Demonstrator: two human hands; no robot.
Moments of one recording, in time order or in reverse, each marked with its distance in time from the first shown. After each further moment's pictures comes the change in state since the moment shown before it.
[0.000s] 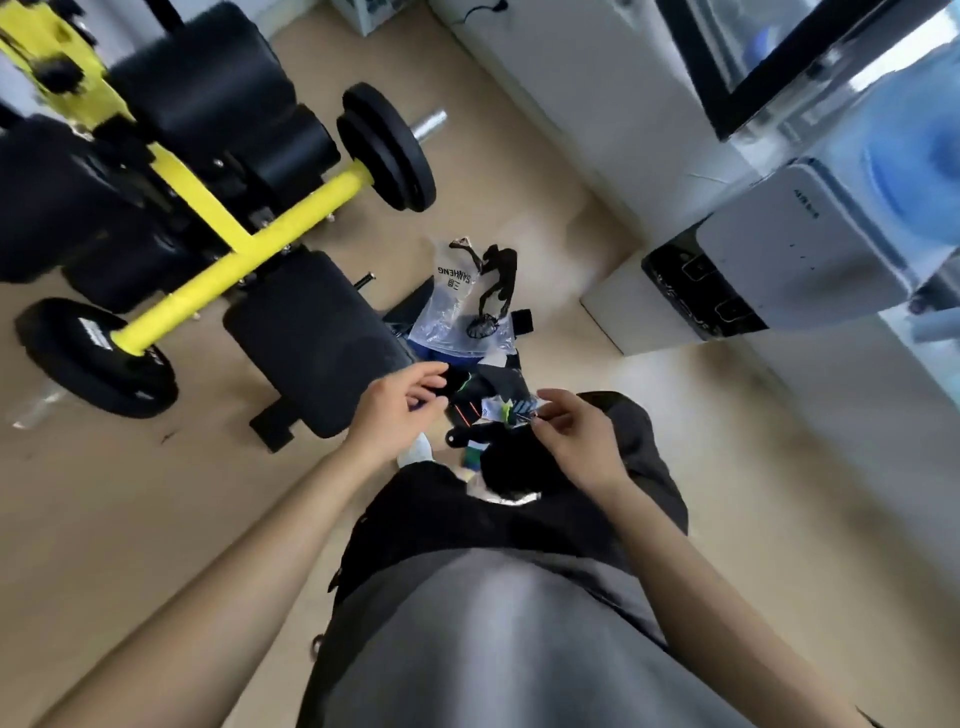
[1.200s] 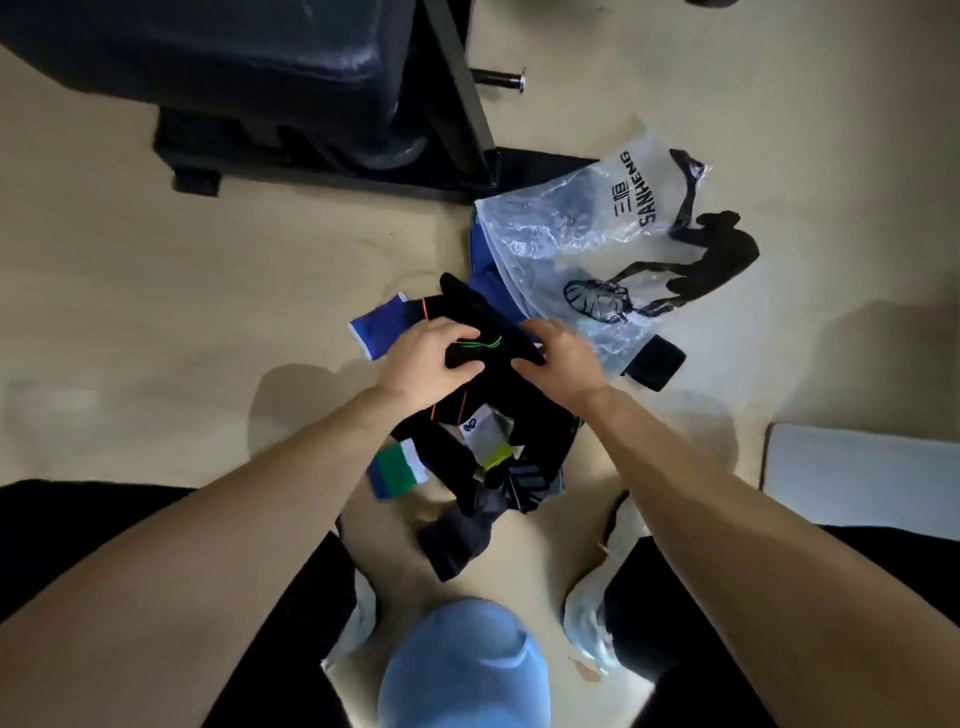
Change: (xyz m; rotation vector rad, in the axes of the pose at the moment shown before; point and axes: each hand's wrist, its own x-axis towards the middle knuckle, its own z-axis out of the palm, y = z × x) left_hand 0.279 -0.434 0.378 0.107 0.625 -0.342; right_hand 0.501 0.369 0.261 -0.748 -0.741 -0.685
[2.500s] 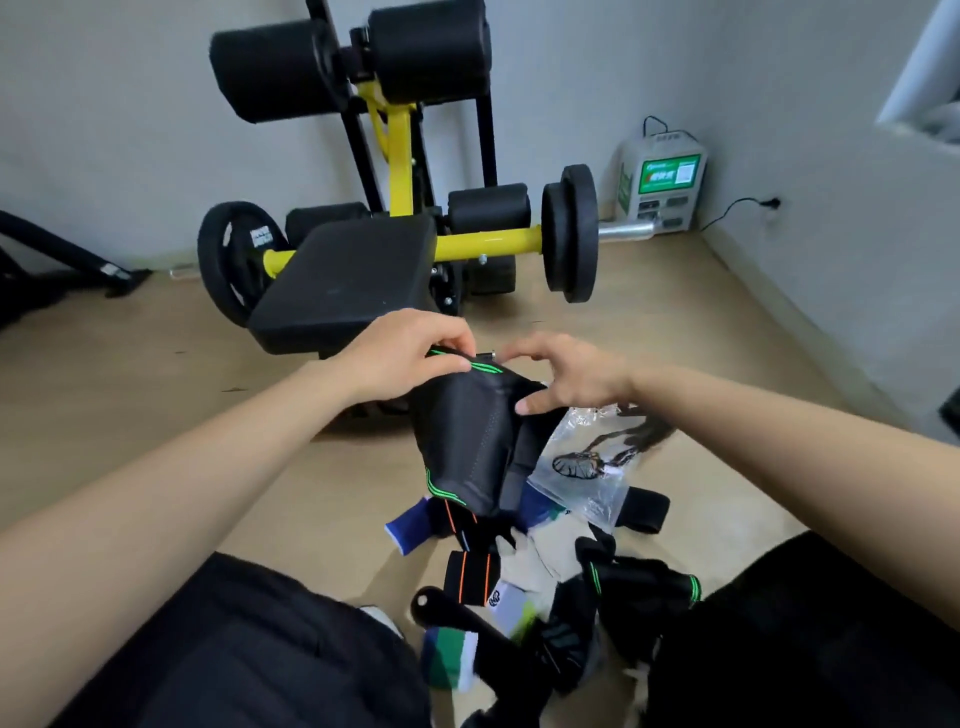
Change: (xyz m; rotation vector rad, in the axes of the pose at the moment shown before) left_hand -0.097 0.174 -0.206 0.455 0.187 0.655; right_hand -0.141 -0.111 -0.155 -0.198 0.173 -0.629
